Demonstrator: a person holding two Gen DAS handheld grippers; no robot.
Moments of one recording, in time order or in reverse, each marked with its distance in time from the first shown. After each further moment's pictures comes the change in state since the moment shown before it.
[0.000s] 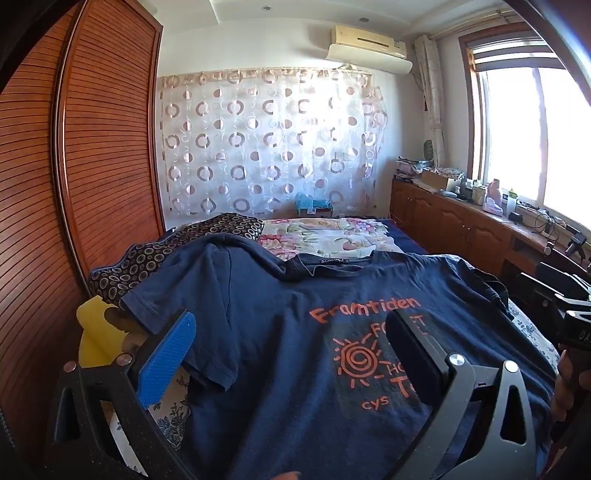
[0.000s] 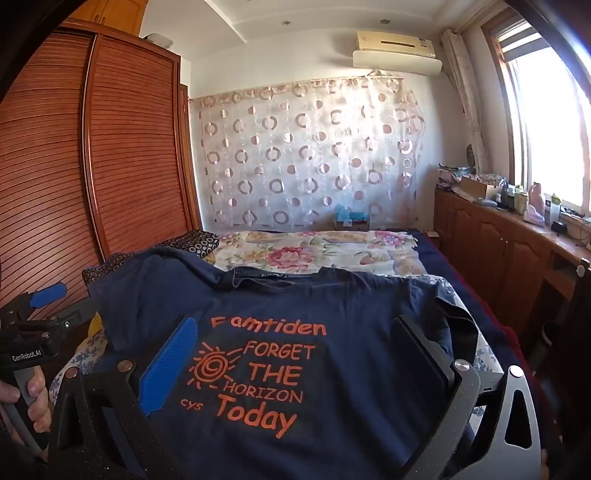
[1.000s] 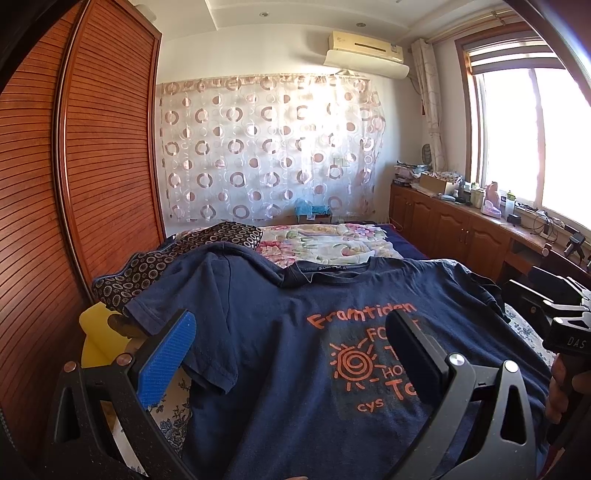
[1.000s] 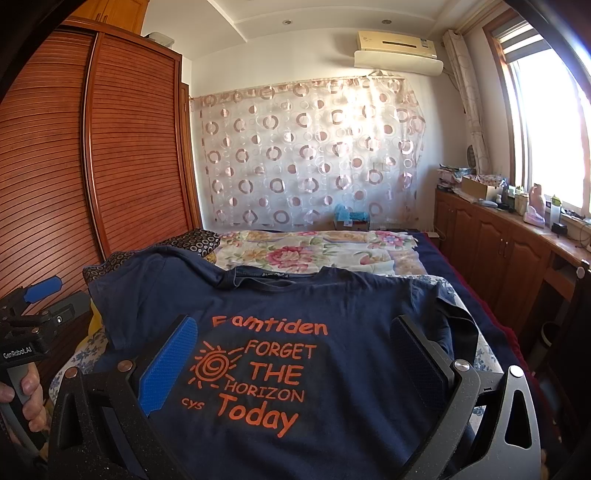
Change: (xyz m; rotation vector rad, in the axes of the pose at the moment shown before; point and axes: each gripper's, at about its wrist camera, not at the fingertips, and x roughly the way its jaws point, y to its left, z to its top) left arm -0.007 -0.003 0.007 0.002 -0.016 -0.006; right arm 0.000 0.001 0.000 -0.009 0.008 -0.002
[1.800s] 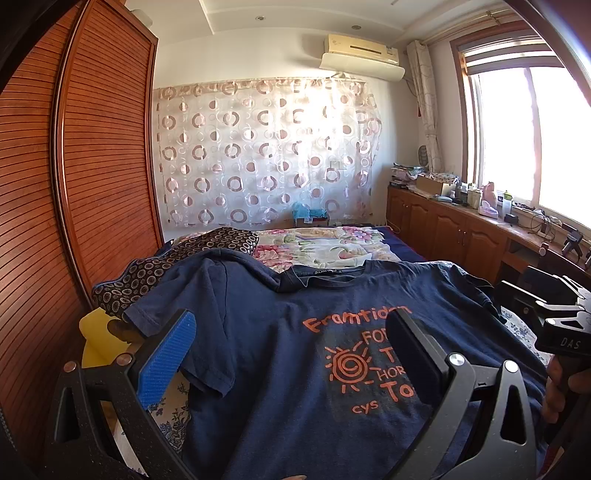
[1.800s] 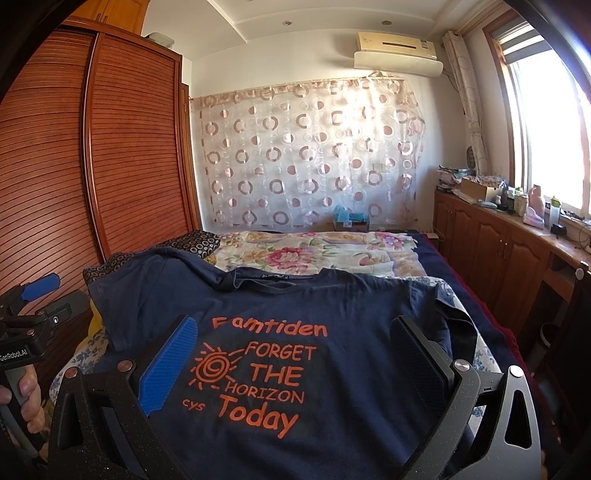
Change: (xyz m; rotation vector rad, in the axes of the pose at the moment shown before) left arm -0.005 -0.003 0.003 0.005 -0.015 -0.002; right arm -0.001 0.001 0.000 -0.001 -0.003 -0.001
